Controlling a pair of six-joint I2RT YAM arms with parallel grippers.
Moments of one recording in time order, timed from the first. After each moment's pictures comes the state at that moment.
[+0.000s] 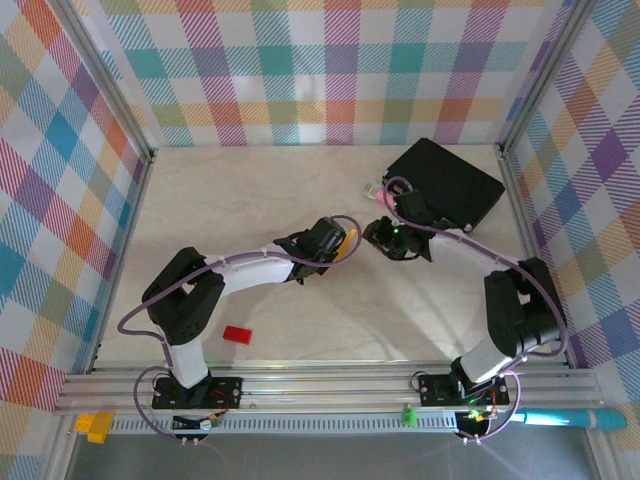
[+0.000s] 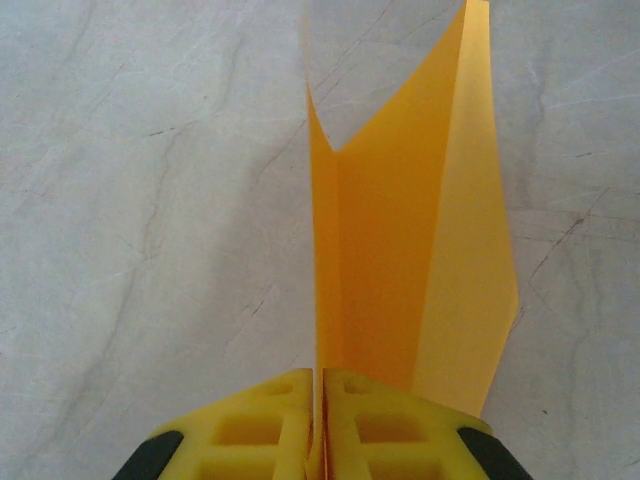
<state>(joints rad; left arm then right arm) -0.82 1.80 1.14 -0.24 -0.42 0.10 0.40 1.59 0.96 -0.28 -0.31 0.92</state>
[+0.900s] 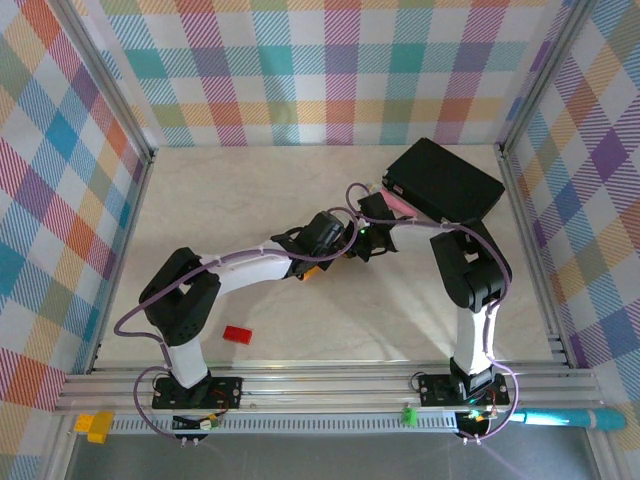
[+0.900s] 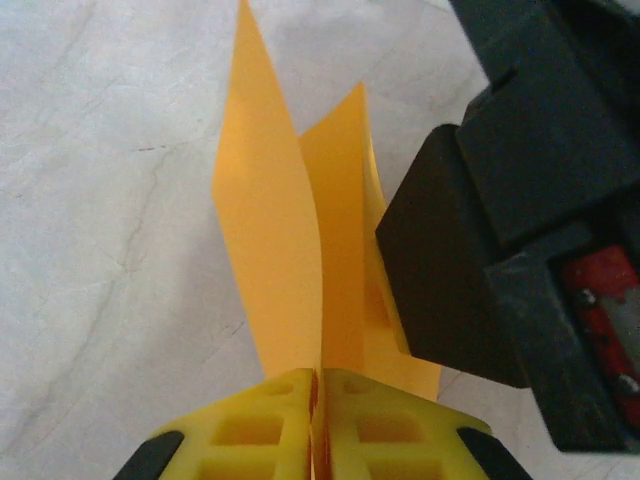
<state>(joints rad) -0.79 1.79 1.16 -0.24 -0.35 0.00 0.50 1.97 1.15 -0.12 -0.52 0.98</state>
